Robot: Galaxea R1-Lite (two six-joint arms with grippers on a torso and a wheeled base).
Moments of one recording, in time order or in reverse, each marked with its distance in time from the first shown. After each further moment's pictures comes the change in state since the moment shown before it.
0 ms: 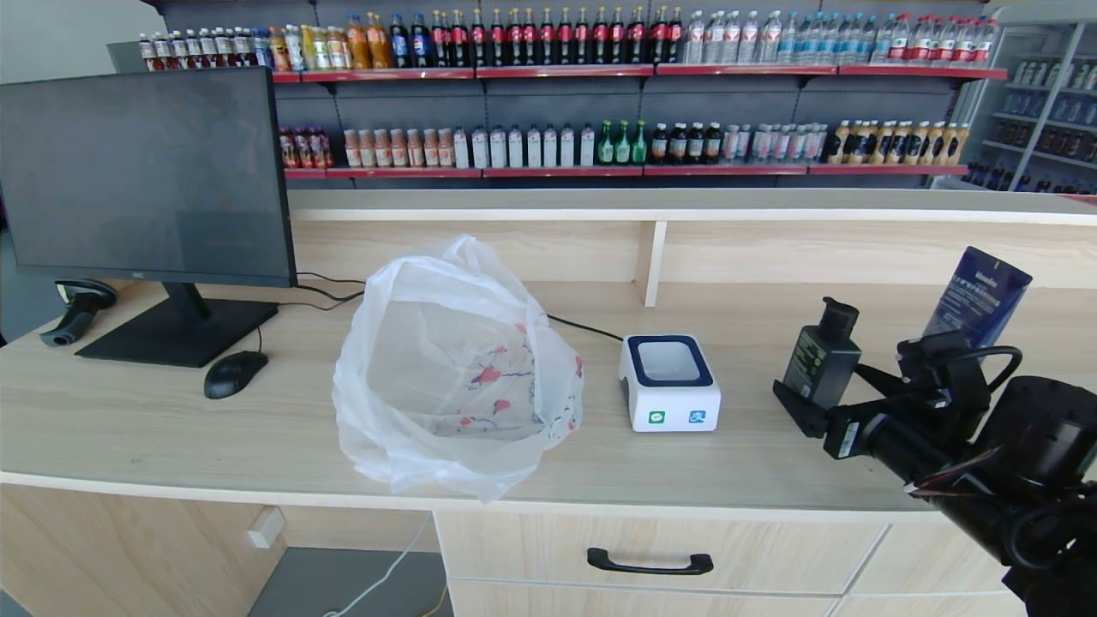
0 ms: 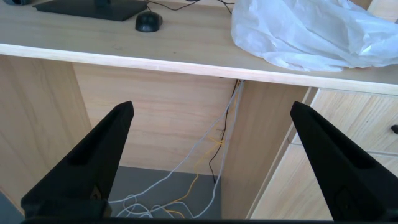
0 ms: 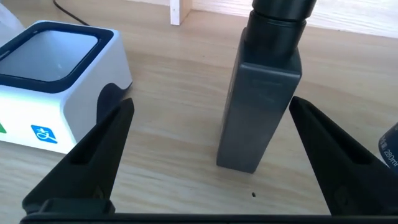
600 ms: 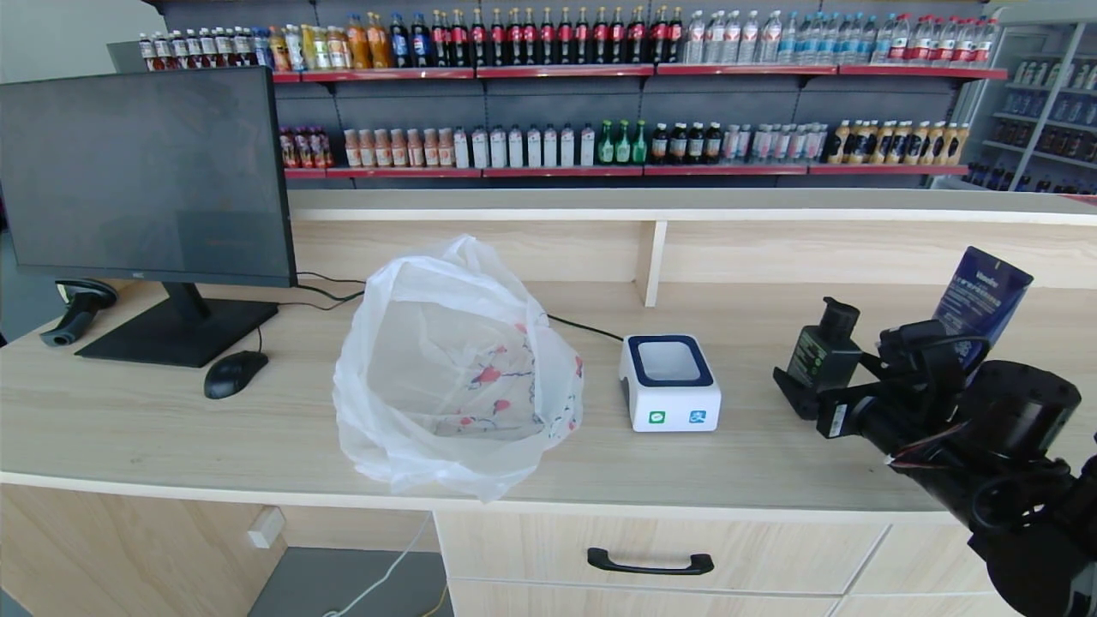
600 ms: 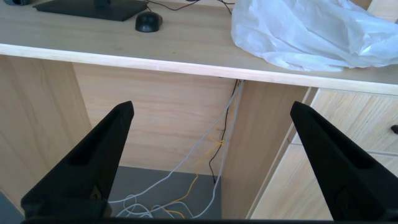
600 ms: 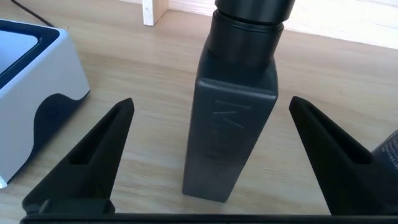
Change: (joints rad) left arm 0.000 0.000 0.000 0.000 0.000 0.000; right arm -0.056 0.096 -0.108 0.000 -0.002 -0.049
